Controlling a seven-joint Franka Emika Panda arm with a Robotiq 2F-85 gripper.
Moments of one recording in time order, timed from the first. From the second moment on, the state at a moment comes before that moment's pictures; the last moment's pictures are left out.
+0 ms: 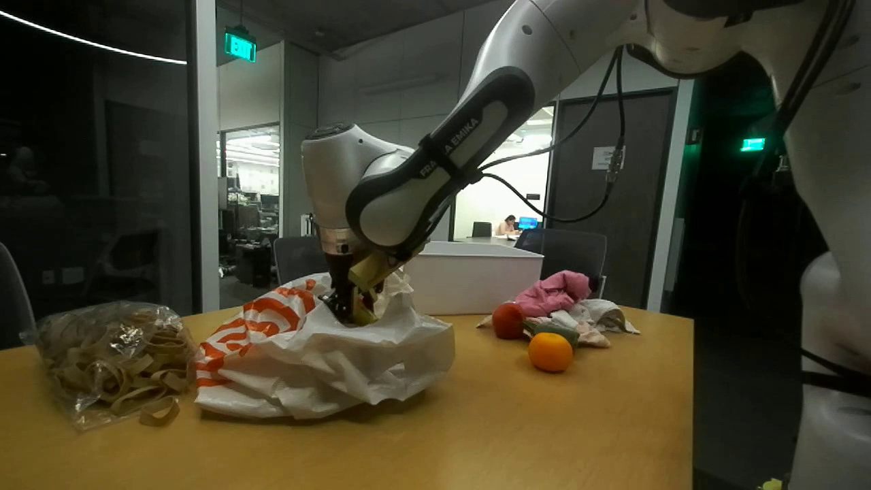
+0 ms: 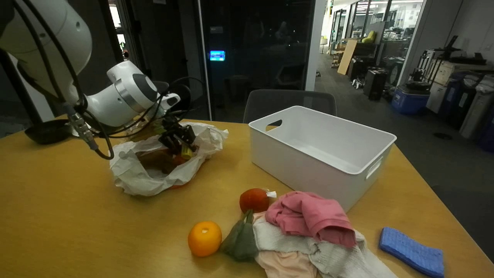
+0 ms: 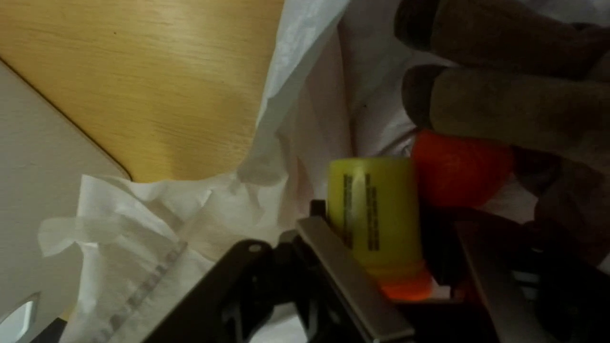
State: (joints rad) arm 0.22 0.30 0.08 -1.97 -0.69 2.34 0.59
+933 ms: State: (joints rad) arm 0.21 0.11 0.08 -2.02 -0.37 2.06 0.44
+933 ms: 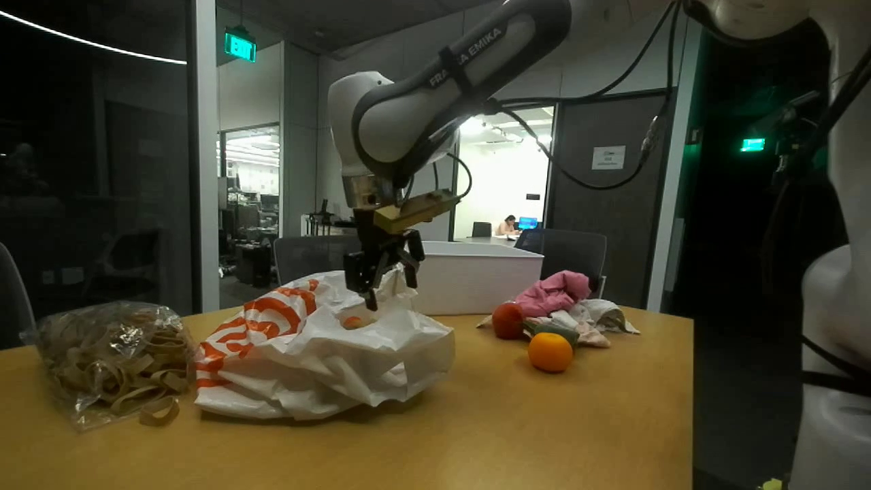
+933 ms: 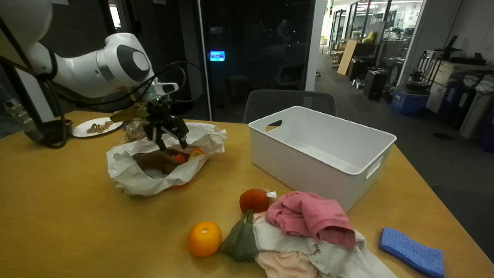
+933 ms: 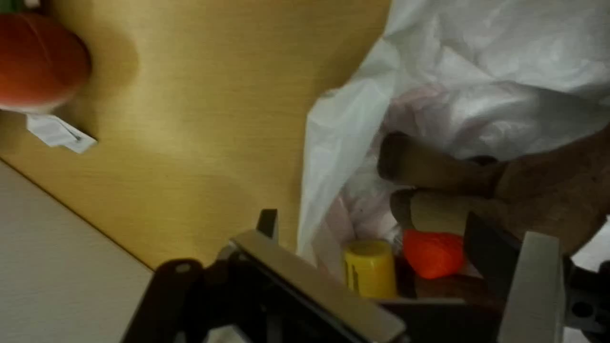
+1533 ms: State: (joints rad) arm 0.08 -0.07 0.04 -2.25 -0.26 1.86 0.53
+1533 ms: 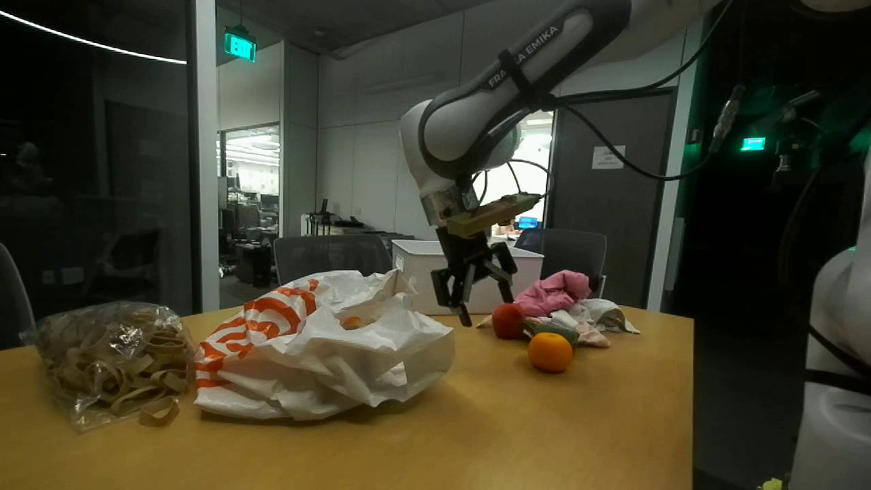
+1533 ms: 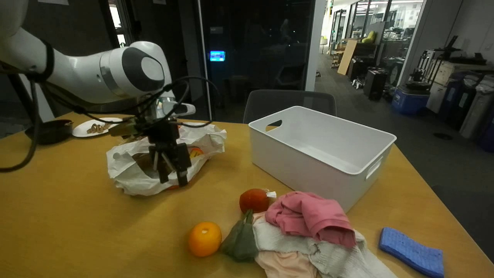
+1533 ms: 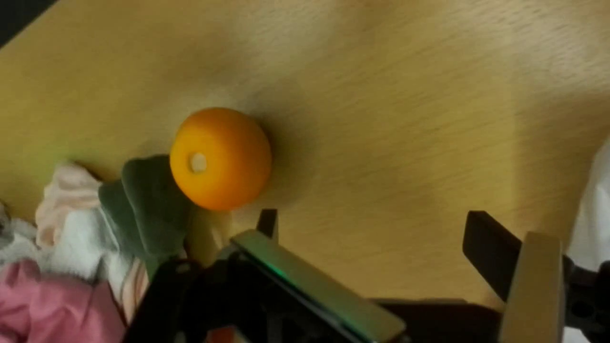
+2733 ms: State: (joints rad) arm -0.10 -0.09 -0.04 -2.50 -0.32 2.10 0.83
